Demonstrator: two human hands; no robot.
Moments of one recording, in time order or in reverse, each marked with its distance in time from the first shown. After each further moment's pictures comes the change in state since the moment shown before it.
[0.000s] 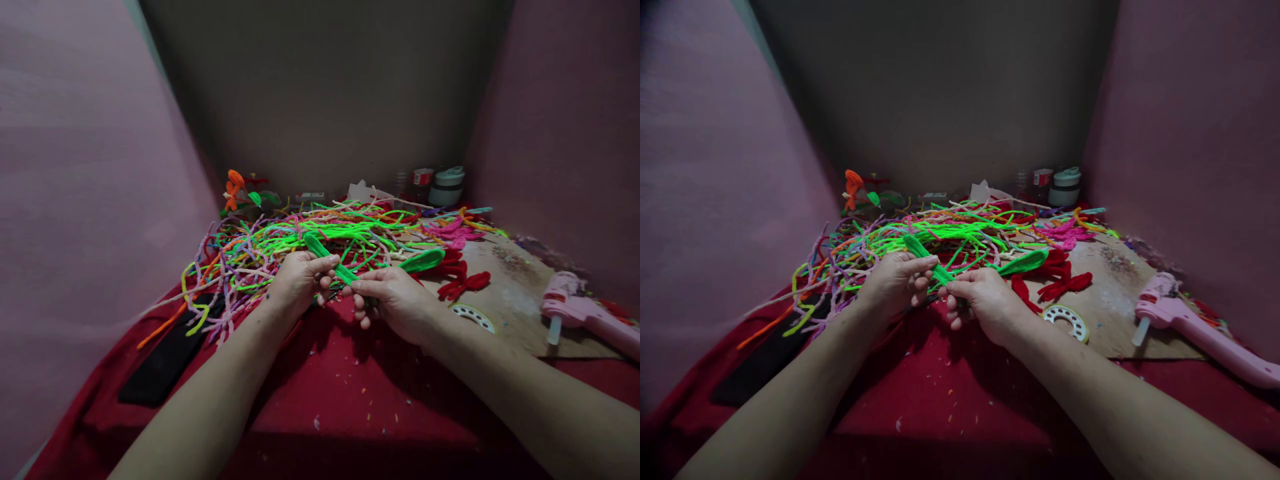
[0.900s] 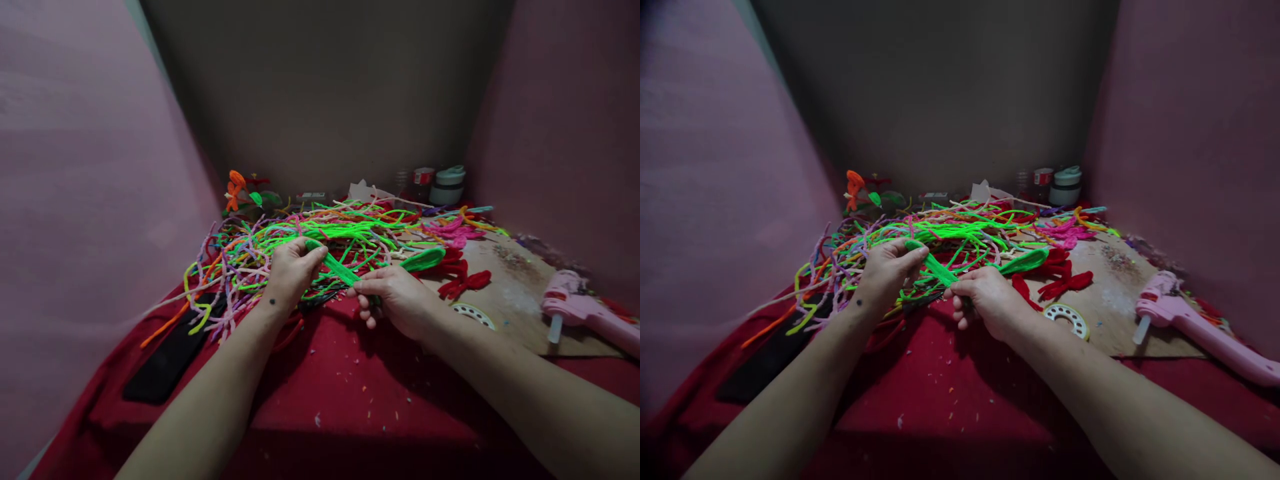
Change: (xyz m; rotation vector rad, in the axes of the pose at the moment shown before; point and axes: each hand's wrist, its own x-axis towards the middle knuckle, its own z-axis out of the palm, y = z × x) left_hand 0.007 0.000 -0.011 0.520 0.298 0.387; right_hand 0.002 -0.002 -0.001 -0.070 0.053 0.045
